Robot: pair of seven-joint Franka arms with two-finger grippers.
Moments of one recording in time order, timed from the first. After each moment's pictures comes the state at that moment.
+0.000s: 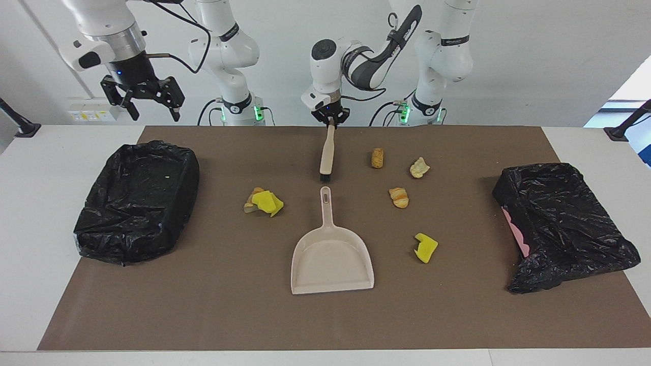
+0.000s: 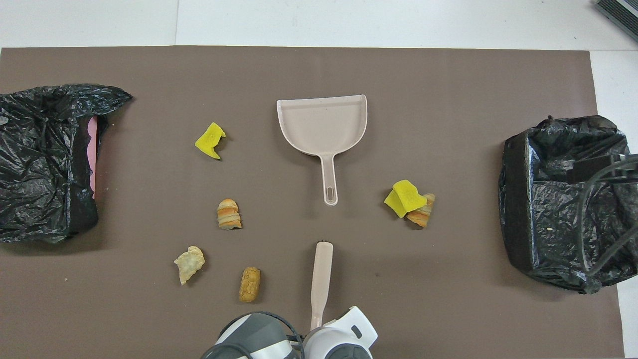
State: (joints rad) left arm -1.10 -0.06 0.01 -2.27 -0.10 2.00 -0.83; right arm 0.07 -0.07 -0.06 -1.57 -0.02 1.52 0.01
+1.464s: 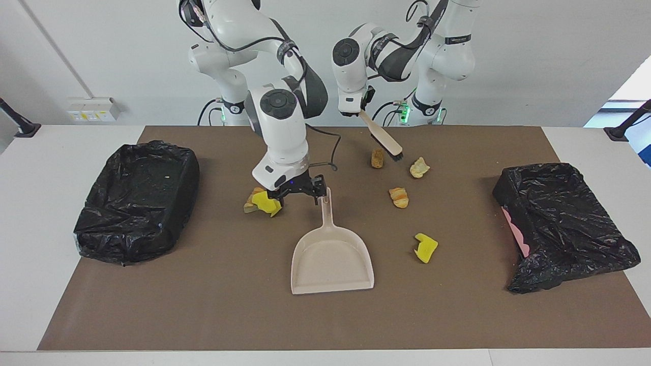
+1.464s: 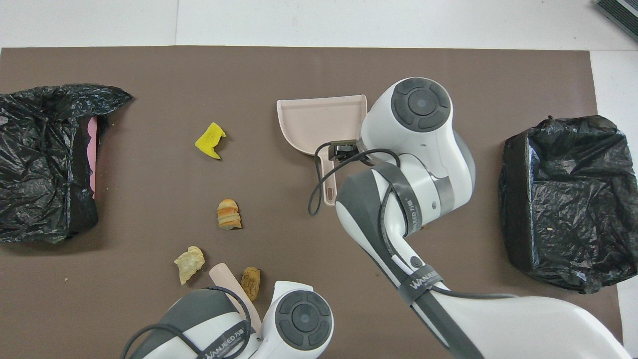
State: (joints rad) left arm -0.95 -0.13 0.02 -2.22 -0.20 1.67 -1.48; right arm 0.48 0.39 -0.04 -1.58 0.05 2.03 0.43
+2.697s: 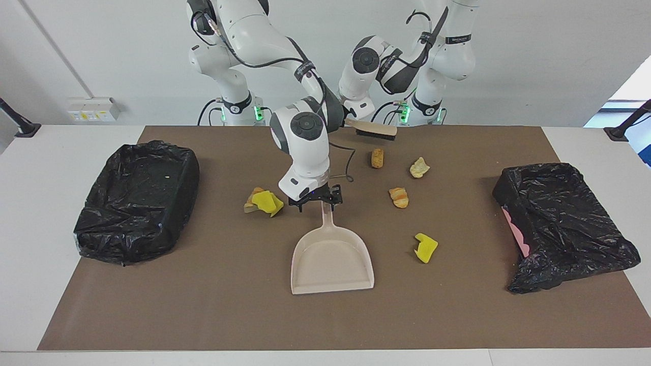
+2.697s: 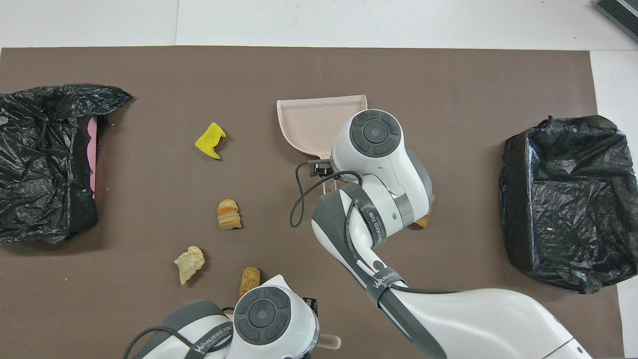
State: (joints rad) left arm -0.93 -0.15 0.01 -2.35 -0.43 2.08 -2.05; right arm 0.53 0.44 -0.03 -1.65 0.05 2.12 0.48
